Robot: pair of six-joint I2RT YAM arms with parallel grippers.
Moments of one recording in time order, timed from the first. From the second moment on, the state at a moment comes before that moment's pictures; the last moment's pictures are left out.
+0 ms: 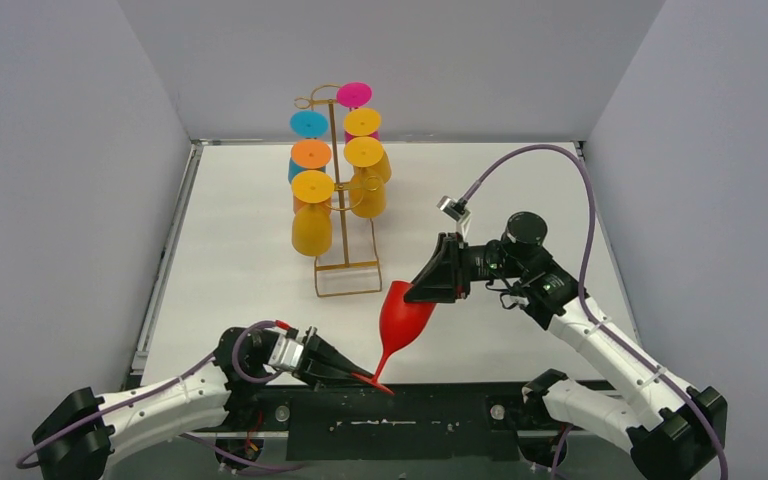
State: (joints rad) left arm -0.99 0.70 0.10 1.08 0.87 -0.30; right arm 0.56 0.99 0.82 0.09 -1.10 0.77
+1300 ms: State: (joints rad) left arm -0.99 0.55 0.18 0.63 0.60 -0.28; right arm 0.56 0.91 0.93 -0.37 -0.76 0.36
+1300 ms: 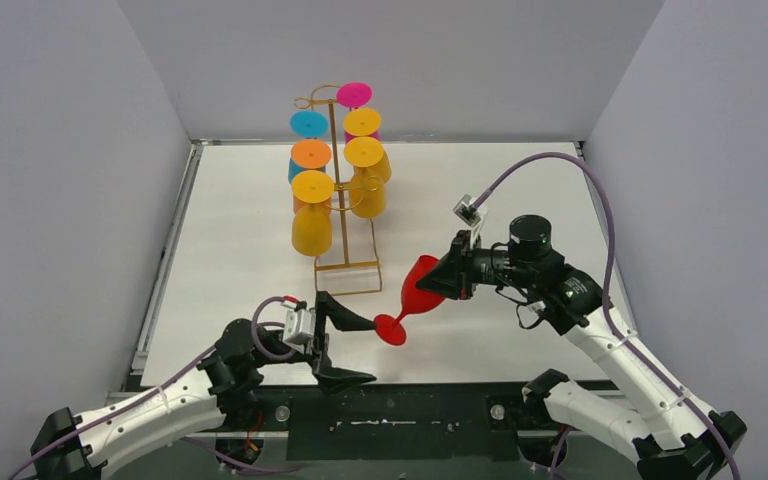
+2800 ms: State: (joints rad) left arm -0.99 0.28 0.50 -0.58 -0.70 -0.80; right arm 0.52 1.57 1.17 -0.20 0.30 0.25
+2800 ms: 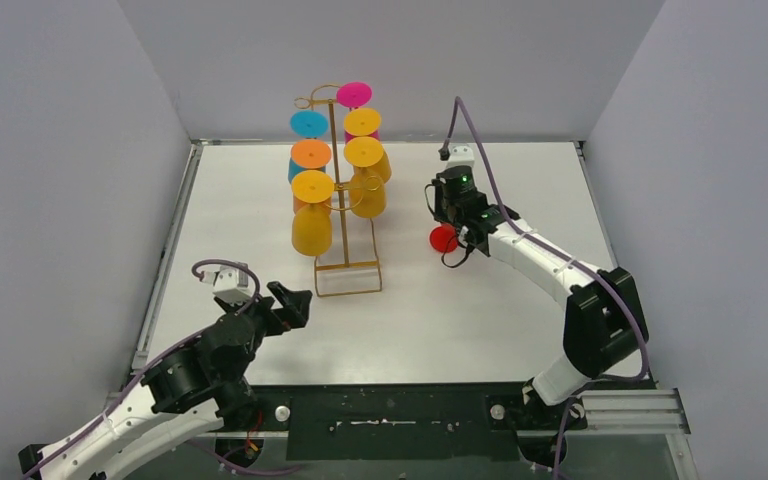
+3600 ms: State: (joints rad) left arm -0.99 0.40 0.51 -0.56 -0.63 -0.70; right arm 0.52 1.73 1.41 -0.32 0.28 0.18
